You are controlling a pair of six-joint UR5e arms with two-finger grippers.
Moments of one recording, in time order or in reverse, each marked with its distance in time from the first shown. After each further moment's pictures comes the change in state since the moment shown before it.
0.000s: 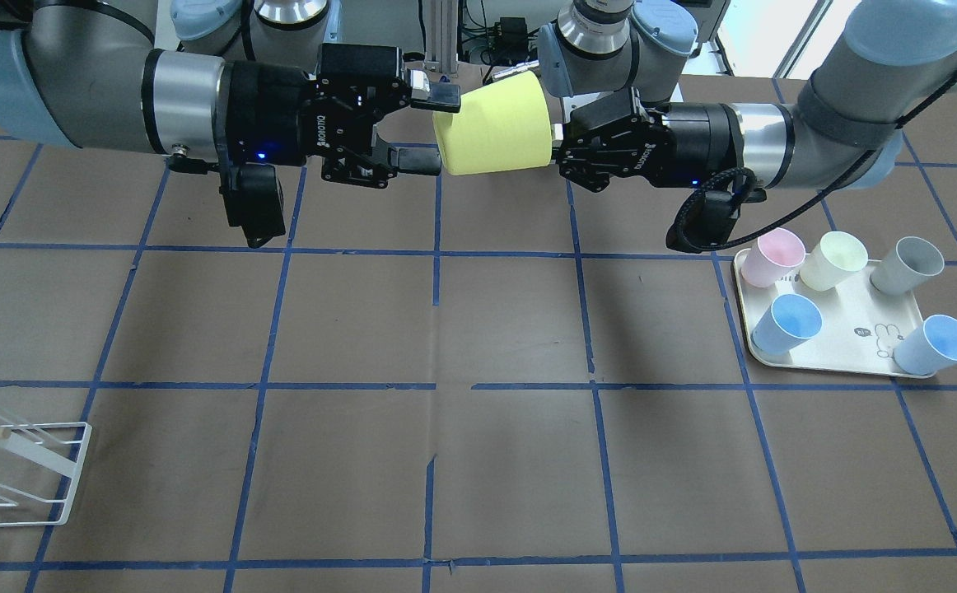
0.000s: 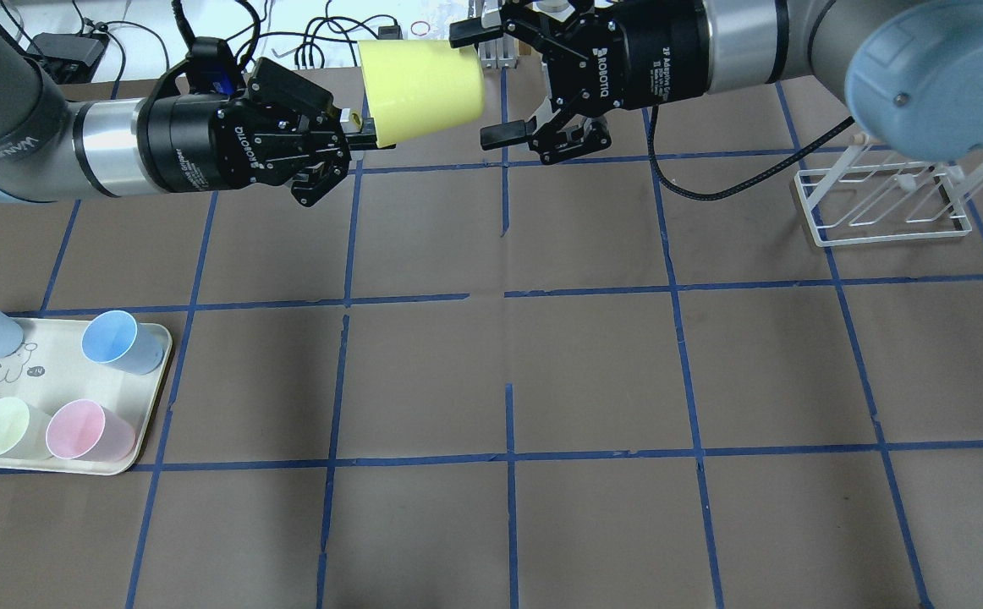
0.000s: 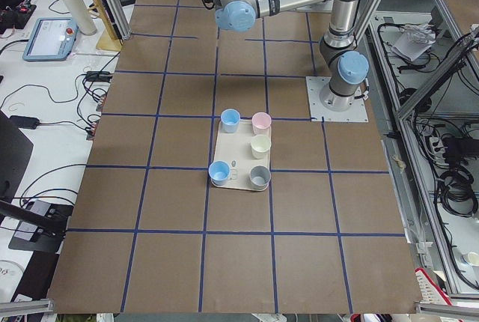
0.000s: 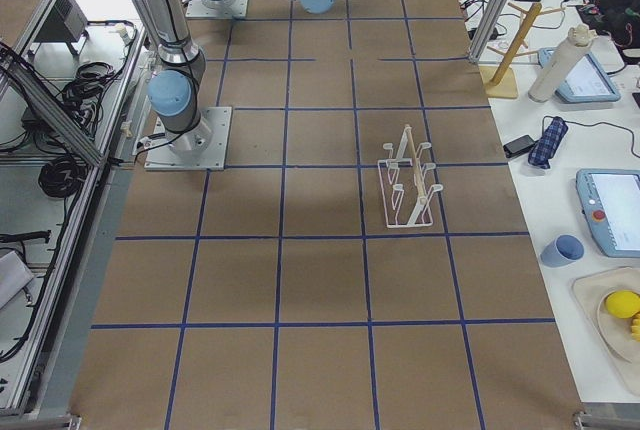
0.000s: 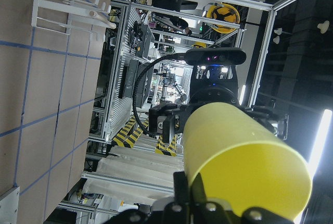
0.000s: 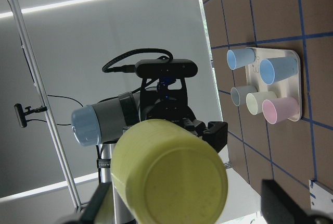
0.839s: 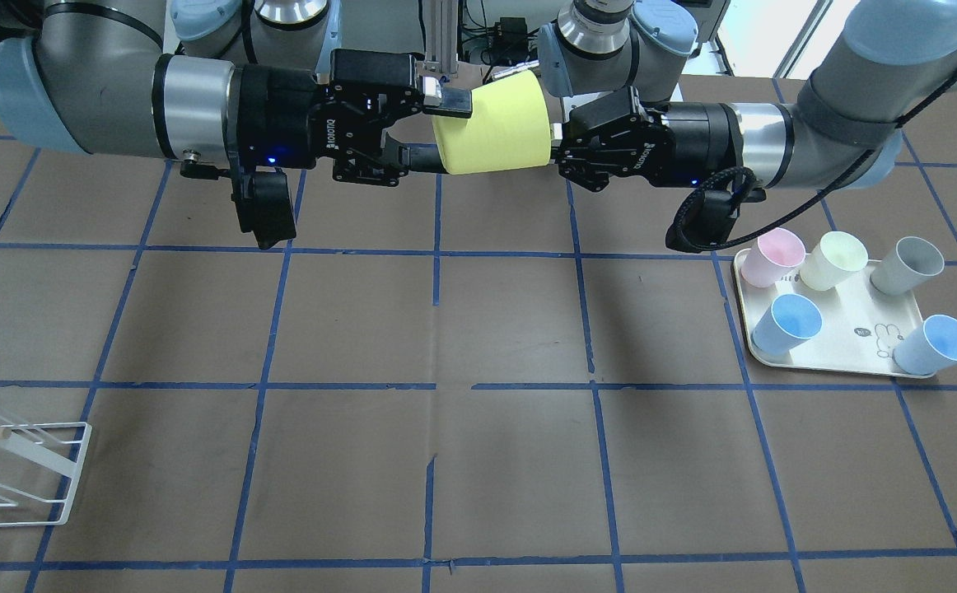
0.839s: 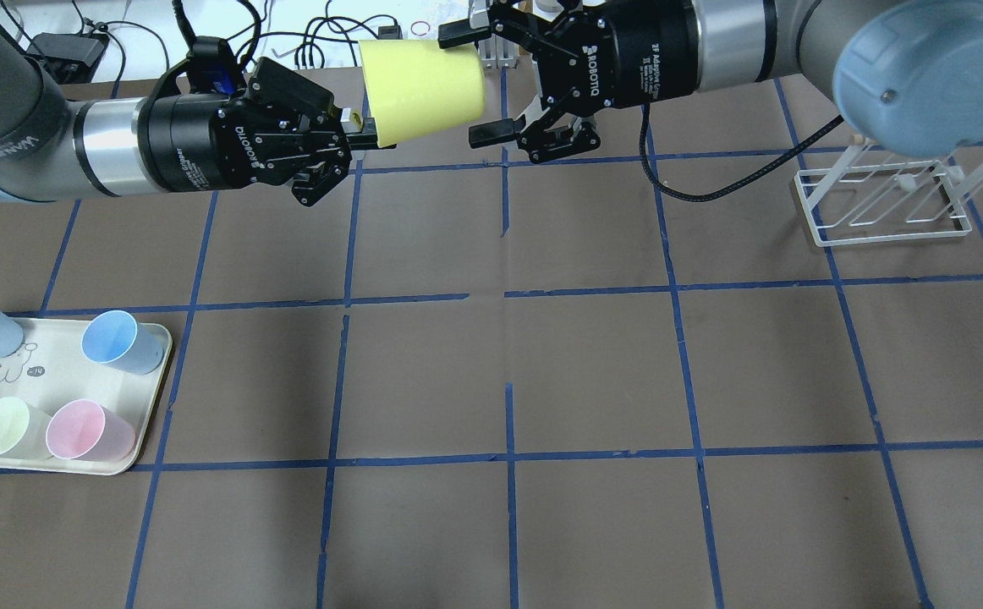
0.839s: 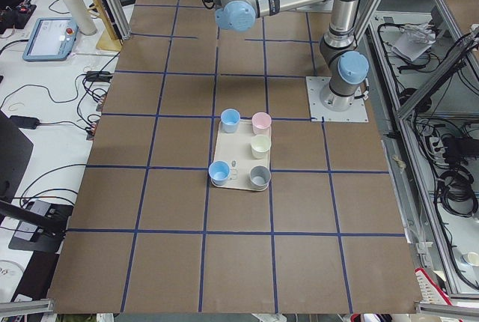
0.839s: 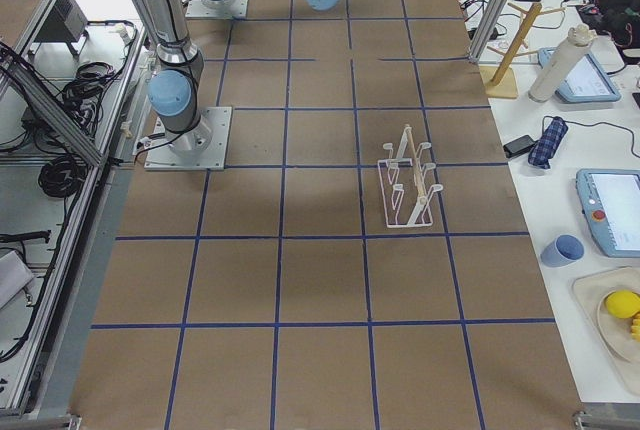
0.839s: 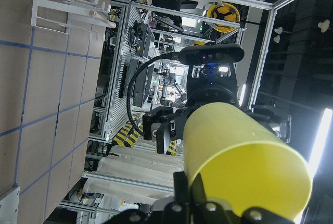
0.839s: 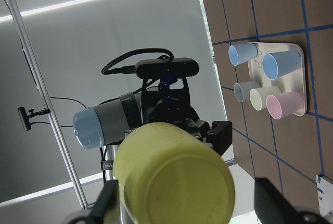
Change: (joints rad) left arm -0.001 0.000 0.002 0.001 0.000 0.000; right arm 0.007 0.009 -0.011 0.002 0.010 0.032
